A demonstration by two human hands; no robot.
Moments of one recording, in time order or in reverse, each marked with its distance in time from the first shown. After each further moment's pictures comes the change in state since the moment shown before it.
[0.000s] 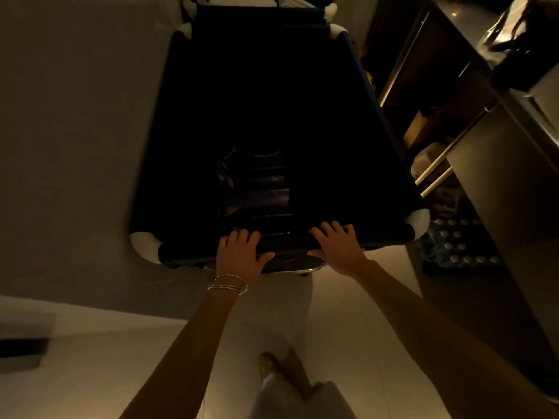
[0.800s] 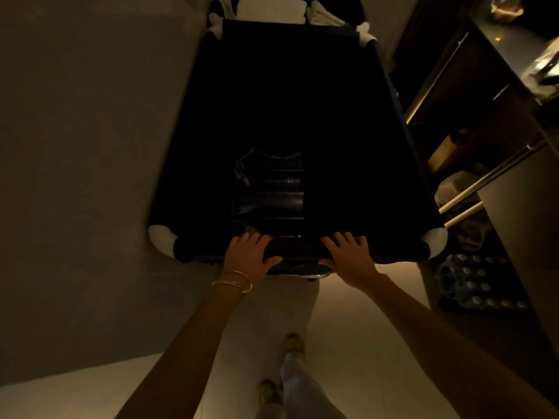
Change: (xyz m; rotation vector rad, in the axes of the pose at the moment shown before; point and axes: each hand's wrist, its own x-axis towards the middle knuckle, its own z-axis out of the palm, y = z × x) left_hand 0.104 -0.033 -0.017 -0.043 -0.101 0.008; right_hand 0.098 0.028 -0.015 0.005 -0.041 0.021
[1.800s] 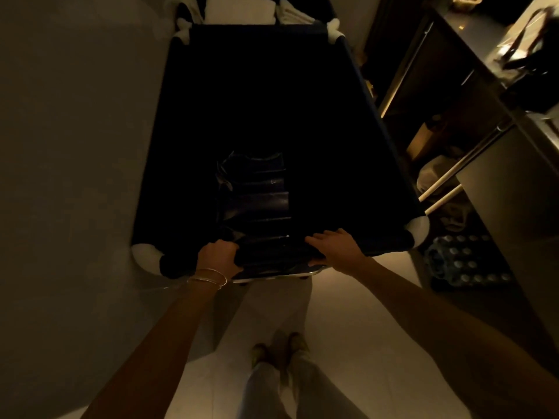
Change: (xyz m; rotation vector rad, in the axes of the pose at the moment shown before) left_hand 0.019 -0.046 -0.025 0.117 -0.213 -0.096; right_hand 0.024 -0.004 -0.012 -0.083 -0.109 -0.144
